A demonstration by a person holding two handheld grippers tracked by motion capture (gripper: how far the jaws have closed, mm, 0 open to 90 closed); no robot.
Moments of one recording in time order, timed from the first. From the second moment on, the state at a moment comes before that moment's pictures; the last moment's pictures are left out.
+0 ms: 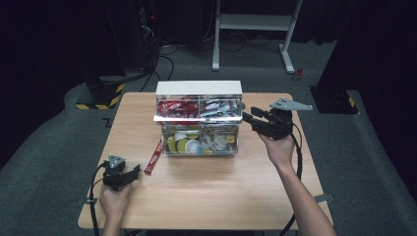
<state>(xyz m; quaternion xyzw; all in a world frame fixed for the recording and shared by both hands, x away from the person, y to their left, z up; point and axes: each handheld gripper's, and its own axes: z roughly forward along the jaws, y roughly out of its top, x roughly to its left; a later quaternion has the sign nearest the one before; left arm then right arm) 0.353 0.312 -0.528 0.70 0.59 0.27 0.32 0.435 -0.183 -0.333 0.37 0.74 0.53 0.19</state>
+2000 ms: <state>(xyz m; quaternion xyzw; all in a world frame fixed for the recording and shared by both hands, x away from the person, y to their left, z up) 0.354 0.311 -0.528 0.69 0.59 0.27 0.32 0.439 -0.248 -0.500 0.52 0.73 0.39 0.22</state>
